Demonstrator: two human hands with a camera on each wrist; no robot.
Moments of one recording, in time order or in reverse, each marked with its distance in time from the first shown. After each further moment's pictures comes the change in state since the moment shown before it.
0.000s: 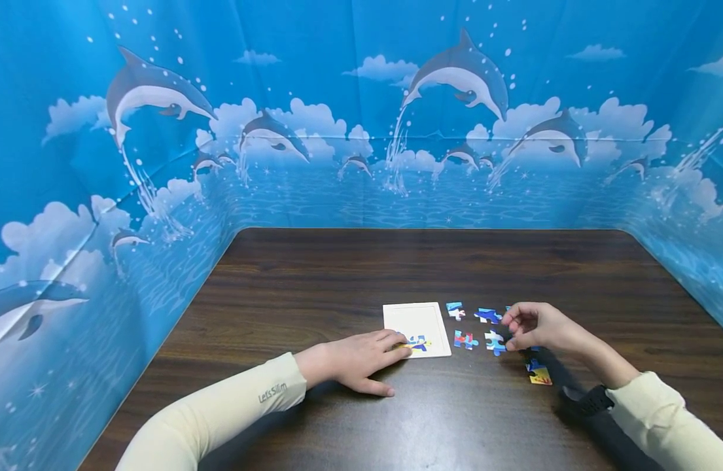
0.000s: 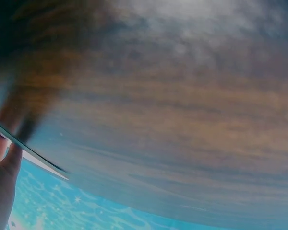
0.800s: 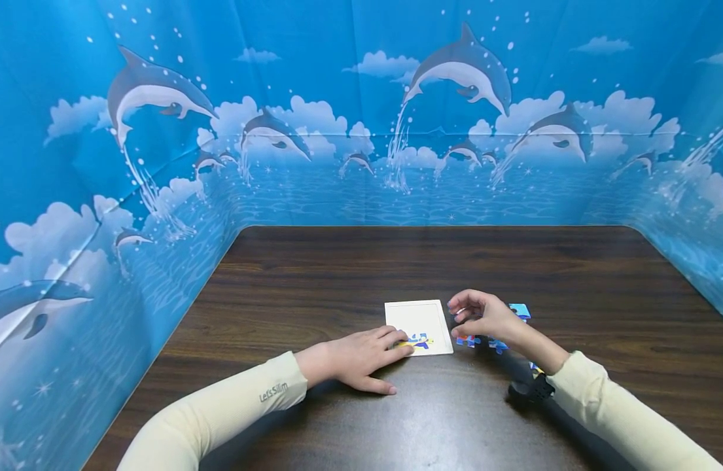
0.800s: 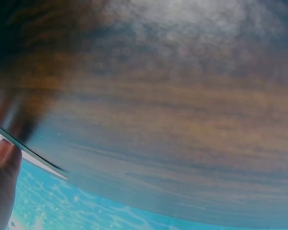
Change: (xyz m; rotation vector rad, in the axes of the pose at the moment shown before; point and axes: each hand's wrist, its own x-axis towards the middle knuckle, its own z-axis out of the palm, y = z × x) left_hand 0.000 0.000 0.003 0.061 0.051 0.002; right_hand 0.054 -0.026 0.059 0.148 0.080 -0.064
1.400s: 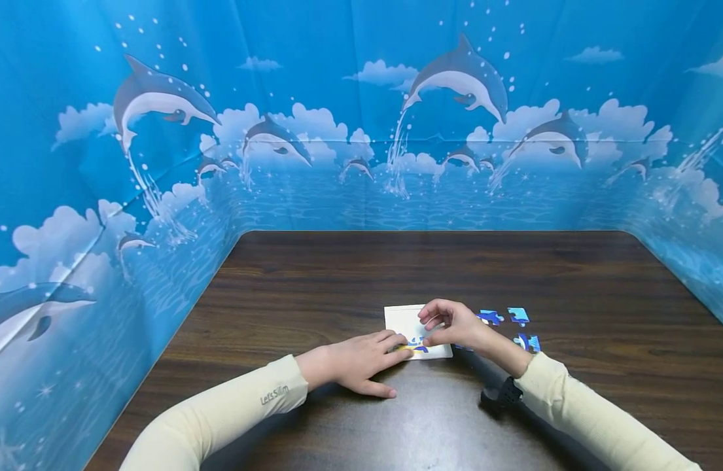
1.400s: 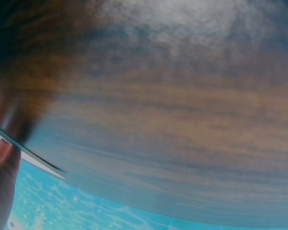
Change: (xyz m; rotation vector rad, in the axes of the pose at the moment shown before) left_hand -0.001 0.002 -0.002 -0.010 -0.001 -0.004; right_hand 0.019 -0.010 0.039 0.047 -0.095 -0.113
